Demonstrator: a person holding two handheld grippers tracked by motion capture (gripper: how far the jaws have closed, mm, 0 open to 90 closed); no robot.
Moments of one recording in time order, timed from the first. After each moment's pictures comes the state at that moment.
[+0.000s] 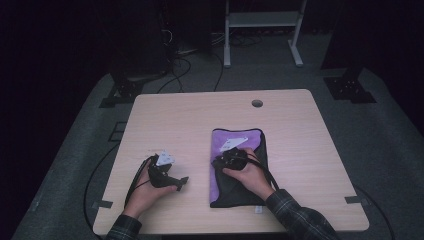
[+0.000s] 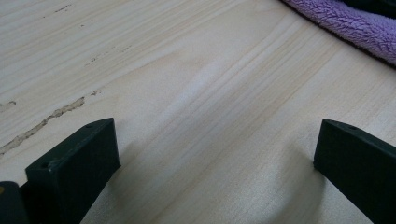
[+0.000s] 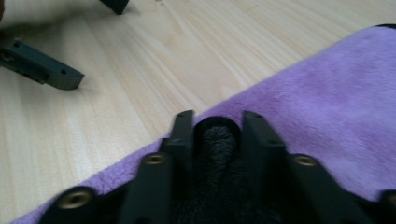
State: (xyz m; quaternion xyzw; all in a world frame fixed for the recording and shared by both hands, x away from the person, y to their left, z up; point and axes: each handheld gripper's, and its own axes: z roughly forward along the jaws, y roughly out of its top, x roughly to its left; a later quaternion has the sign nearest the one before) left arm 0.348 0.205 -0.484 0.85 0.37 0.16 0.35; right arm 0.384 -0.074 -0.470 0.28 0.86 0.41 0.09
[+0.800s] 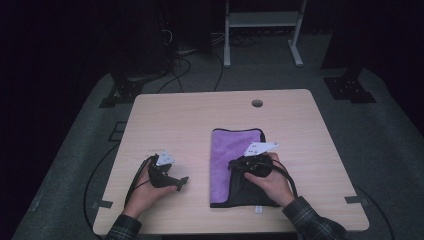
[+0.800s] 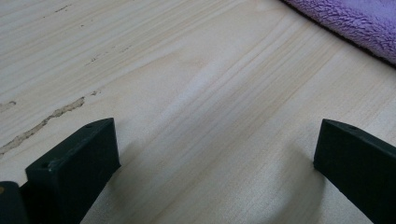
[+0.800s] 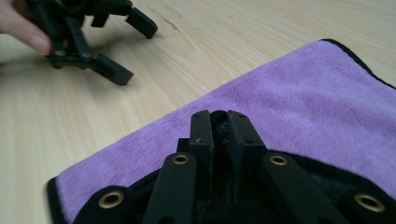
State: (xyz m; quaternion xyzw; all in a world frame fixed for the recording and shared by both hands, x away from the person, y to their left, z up) left arm 0.348 0.205 -0.484 0.85 0.37 0.16 0.35; right arm 0.339 -0.135 -0.437 0.28 0.83 0.46 0.09
